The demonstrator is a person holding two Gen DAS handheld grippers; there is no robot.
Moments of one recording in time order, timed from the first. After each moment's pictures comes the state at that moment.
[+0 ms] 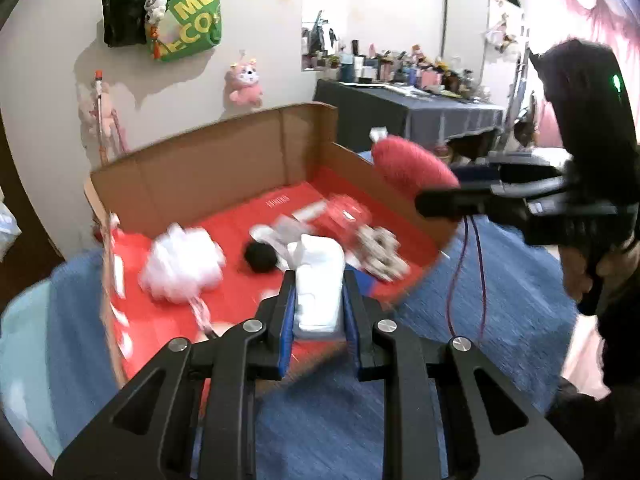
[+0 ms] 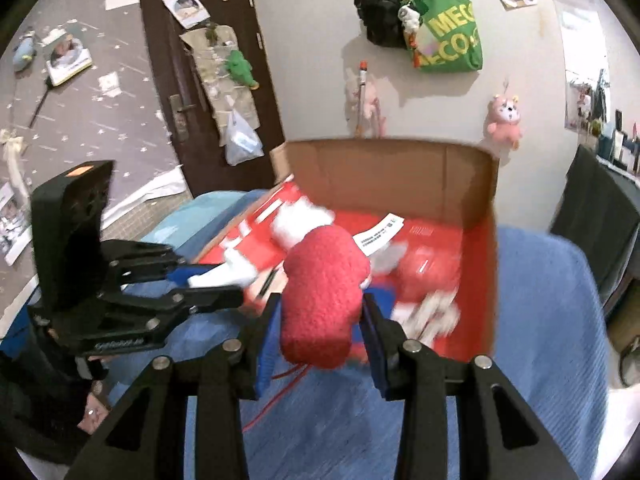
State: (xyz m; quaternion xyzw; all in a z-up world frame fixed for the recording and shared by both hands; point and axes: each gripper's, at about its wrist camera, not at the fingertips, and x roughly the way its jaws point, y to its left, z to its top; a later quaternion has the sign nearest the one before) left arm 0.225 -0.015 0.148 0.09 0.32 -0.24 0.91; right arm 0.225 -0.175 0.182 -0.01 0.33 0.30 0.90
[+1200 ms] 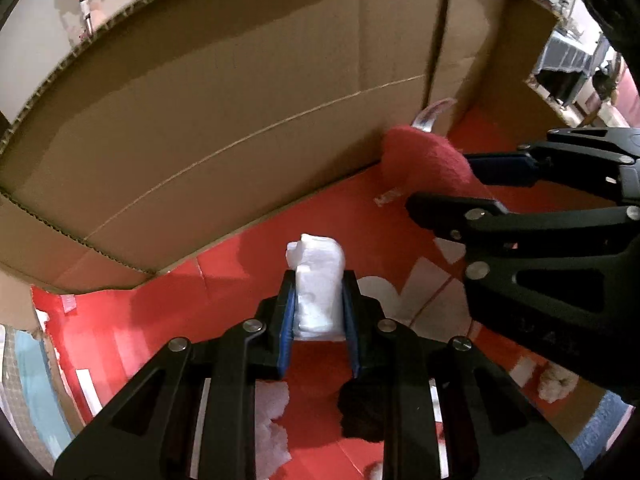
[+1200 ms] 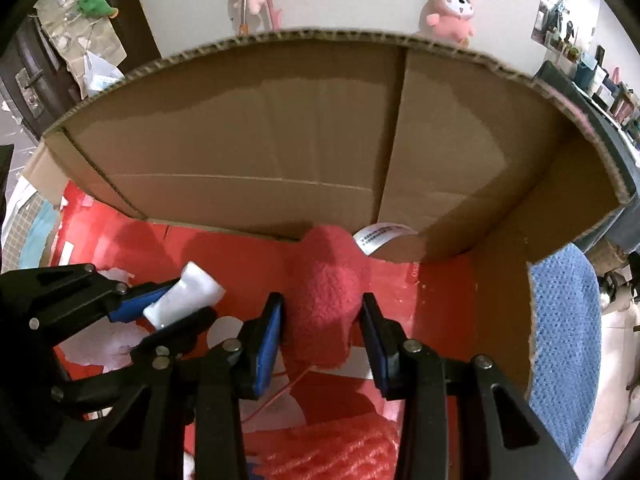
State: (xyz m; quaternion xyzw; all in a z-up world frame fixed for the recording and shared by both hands) left arm 0.445 -0.062 0.060 0.13 0.52 -0.13 0.83; right arm 0.483 -0.137 0.093 -0.04 0.53 0.13 0.83
